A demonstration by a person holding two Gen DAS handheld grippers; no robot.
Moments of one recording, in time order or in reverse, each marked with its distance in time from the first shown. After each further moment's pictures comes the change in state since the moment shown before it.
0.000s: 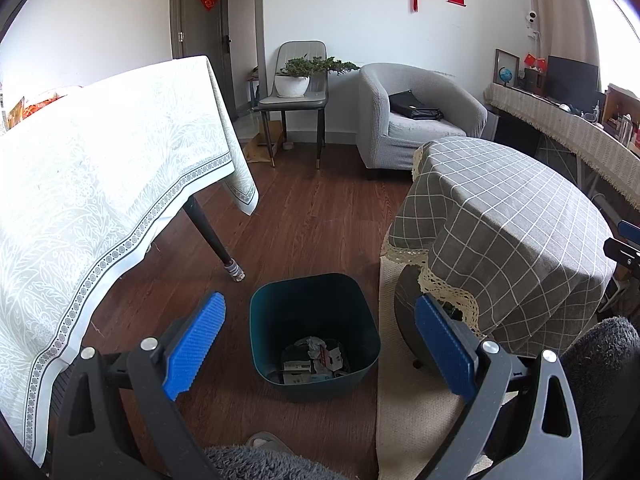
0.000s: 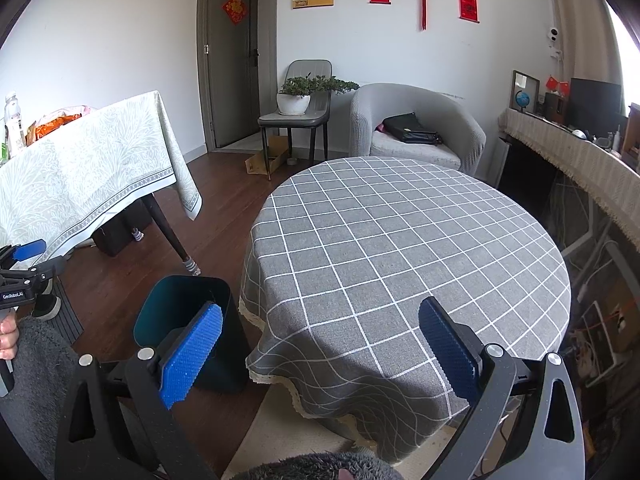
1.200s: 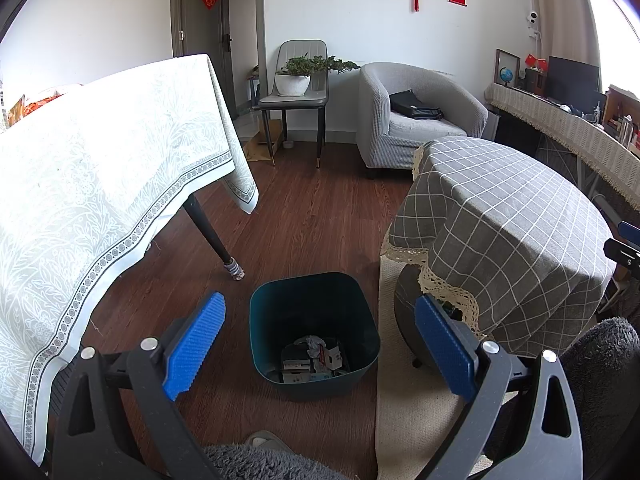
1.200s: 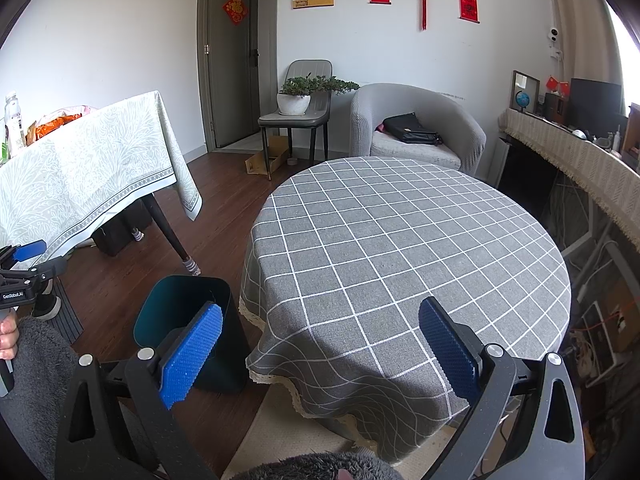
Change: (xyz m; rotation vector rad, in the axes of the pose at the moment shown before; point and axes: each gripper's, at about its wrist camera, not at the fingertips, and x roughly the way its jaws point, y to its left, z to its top) left arm 0.001 0.001 -0.002 -0.002 0.002 -0.002; right arm 0.000 0.002 0.001 0.002 0.000 0.000
